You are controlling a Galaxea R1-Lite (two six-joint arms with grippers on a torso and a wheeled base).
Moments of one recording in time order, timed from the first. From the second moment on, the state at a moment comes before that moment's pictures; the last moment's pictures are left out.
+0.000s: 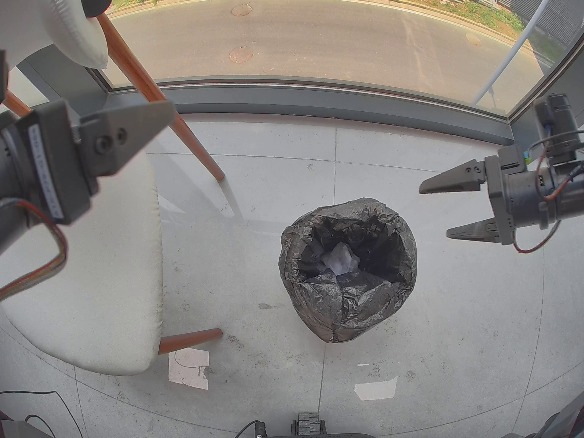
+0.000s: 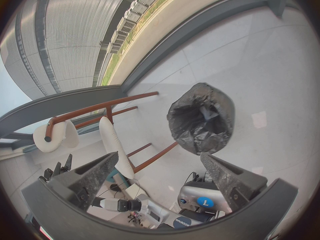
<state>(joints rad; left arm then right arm) -1.16 1.17 -1.11 -0.01 0.97 -0.16 0.33 1.50 -1.21 0.33 0.45 0.67</state>
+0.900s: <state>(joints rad) -0.75 0.28 -0.28 0.00 1.20 -0.13 0.10 0.29 -0.18 0.05 -0.01 0.13</state>
